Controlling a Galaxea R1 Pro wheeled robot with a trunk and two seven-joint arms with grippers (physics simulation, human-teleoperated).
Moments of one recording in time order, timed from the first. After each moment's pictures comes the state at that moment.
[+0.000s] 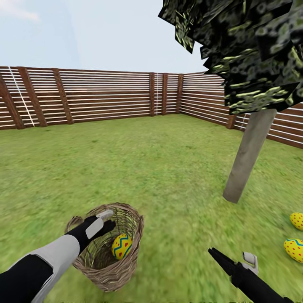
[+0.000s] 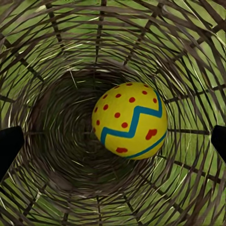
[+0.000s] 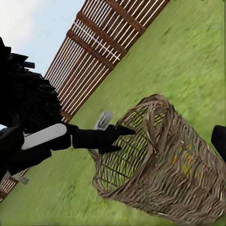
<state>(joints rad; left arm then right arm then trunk) -0.90 0.05 -0.54 -0.23 1.02 0.36 0.31 0.06 0.07 -0.54 -1.59 -0.35 0.68 1.19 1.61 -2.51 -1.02</state>
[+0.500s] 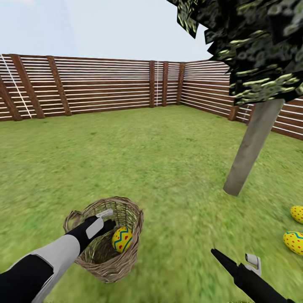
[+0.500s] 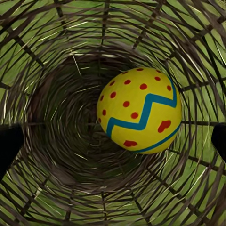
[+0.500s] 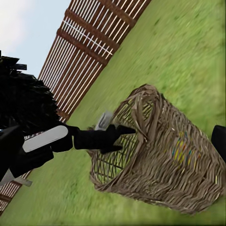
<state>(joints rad) -0.90 0.04 -0.54 -0.23 1.02 0.35 0.31 0.06 0.07 -0.57 -1.59 -0.35 0.72 1.20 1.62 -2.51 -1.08</state>
